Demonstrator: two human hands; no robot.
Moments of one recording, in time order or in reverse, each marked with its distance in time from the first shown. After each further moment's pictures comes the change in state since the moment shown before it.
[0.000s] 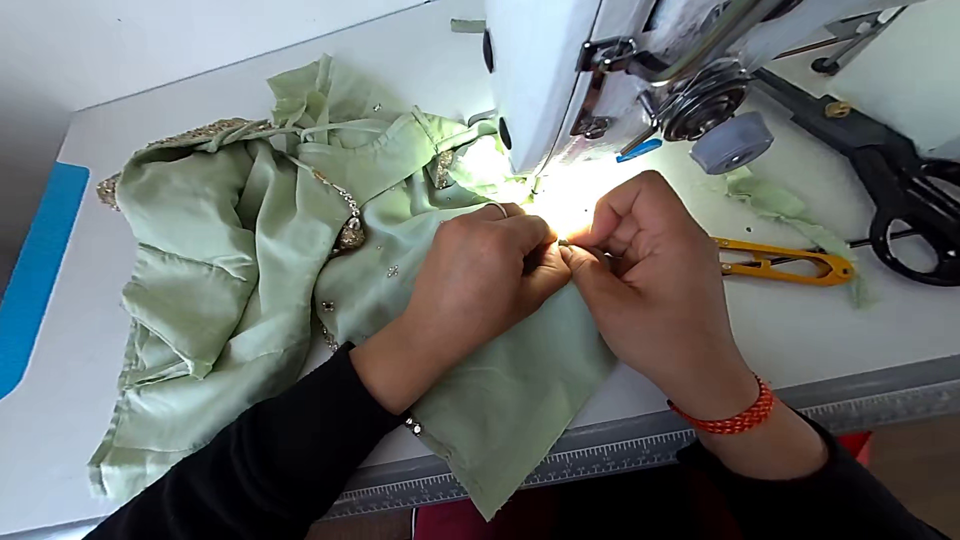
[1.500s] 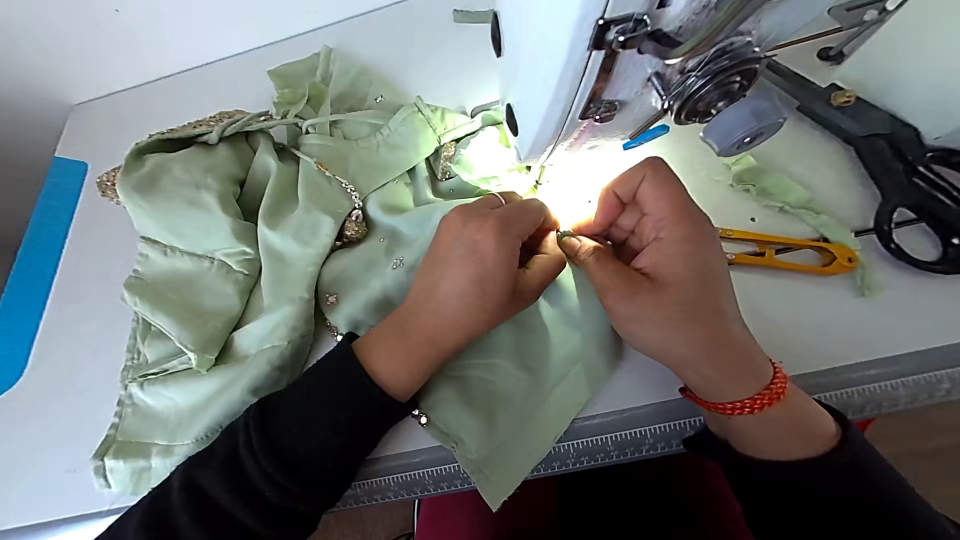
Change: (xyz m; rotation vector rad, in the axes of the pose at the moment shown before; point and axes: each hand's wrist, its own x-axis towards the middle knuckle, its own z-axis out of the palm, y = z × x) left_hand -0.001 -0.004 -0.001 -0.069 -0.021 0.000; right_hand 0.004 0.003 -0.003 0.044 -0.048 0.031
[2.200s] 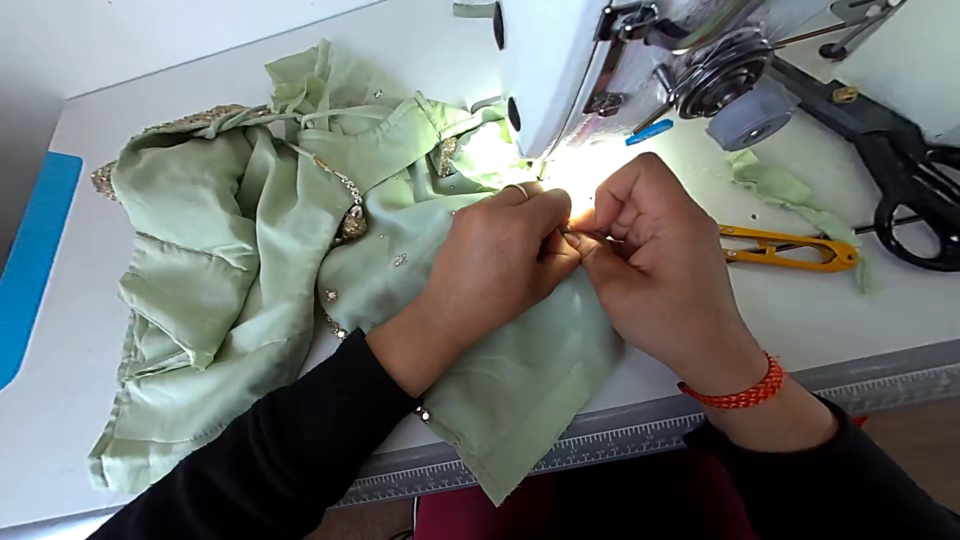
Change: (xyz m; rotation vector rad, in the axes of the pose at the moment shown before) left_hand 0.004 0.003 0.011 0.076 0.025 0.045; right_hand -0.008 -0.006 -0.005 -0.117 -0.050 -0.072
